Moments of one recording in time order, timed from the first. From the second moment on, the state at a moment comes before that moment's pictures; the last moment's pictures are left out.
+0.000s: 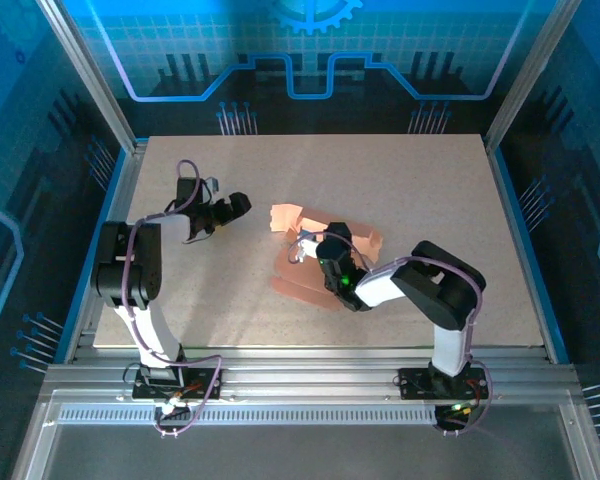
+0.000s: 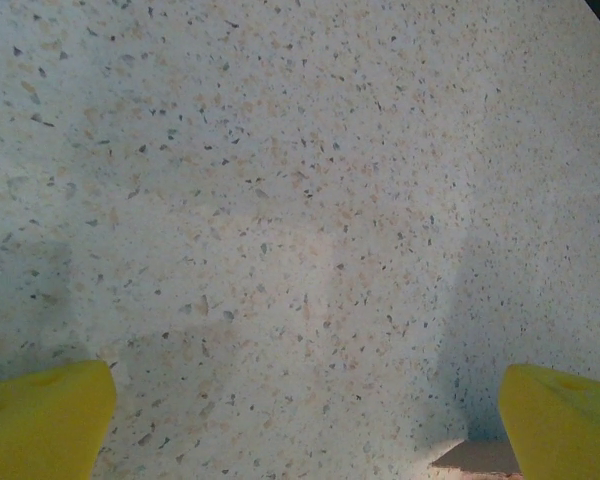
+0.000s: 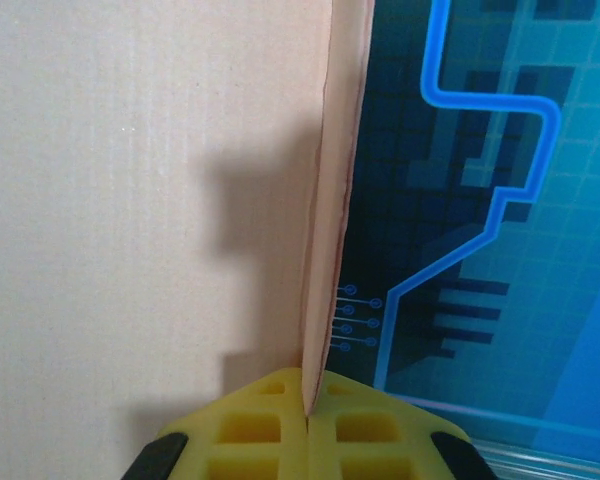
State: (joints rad) left arm 0.02 1.86 1.00 0.06 0.42 -0.53; right arm 0.83 1.90 0.71 0.91 0.91 -1.39
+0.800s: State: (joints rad) left arm -0.11 2.09 1.33 -0.19 0.58 -0.44; right arm 0.87 1.94 0.67 1.14 0.86 -1.51
